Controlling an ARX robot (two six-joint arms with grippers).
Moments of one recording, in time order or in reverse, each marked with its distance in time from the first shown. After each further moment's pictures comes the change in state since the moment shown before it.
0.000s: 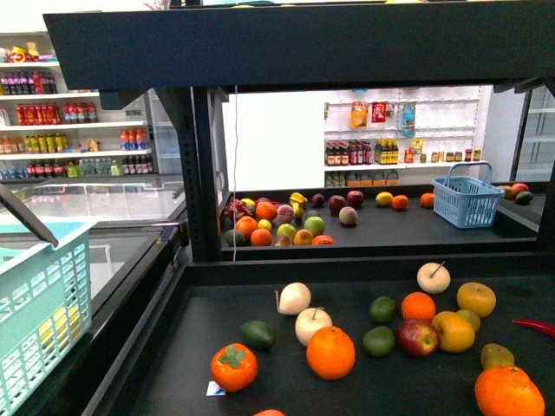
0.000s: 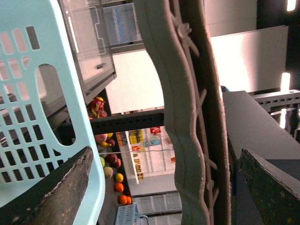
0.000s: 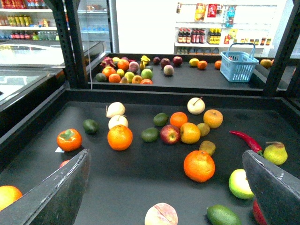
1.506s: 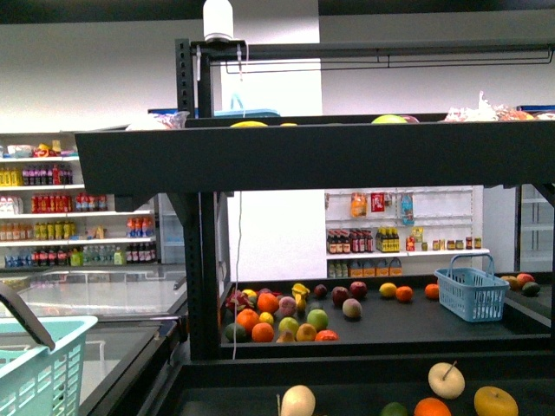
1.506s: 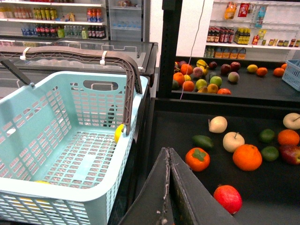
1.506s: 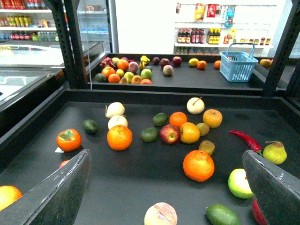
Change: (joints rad) left arm -0.365 -1.567 -0.923 -0.760 -0.238 1.372; right arm 0.000 0.000 0.000 0.000 0.000 0.000
